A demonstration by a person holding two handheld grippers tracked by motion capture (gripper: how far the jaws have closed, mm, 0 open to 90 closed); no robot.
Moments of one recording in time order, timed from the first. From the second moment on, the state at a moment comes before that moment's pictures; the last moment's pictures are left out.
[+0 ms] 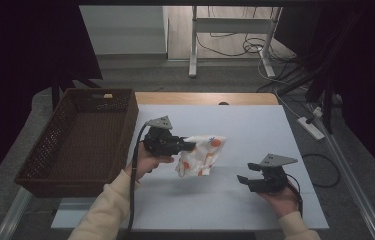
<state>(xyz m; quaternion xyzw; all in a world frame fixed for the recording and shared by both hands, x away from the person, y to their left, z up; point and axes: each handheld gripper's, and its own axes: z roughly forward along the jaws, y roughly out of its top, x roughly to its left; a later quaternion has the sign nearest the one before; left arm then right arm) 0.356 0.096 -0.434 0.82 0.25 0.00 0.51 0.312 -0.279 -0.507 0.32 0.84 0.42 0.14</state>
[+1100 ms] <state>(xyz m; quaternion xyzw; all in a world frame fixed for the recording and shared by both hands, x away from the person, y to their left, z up) 0.355 0.120 -0.414 0.80 0.26 0.02 0.54 0.314 -0.275 -0.507 0.32 0.84 0.42 0.13</state>
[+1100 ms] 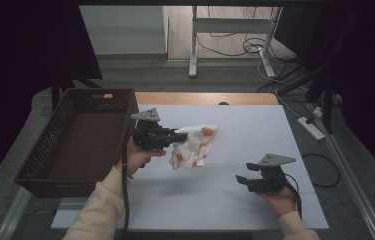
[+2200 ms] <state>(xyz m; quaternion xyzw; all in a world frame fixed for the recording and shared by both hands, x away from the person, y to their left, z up) 0.338 0.162 -0.389 0.78 0.29 0.07 0.55 0.314 -0.276 -0.507 0.32 0.84 0.42 0.13</state>
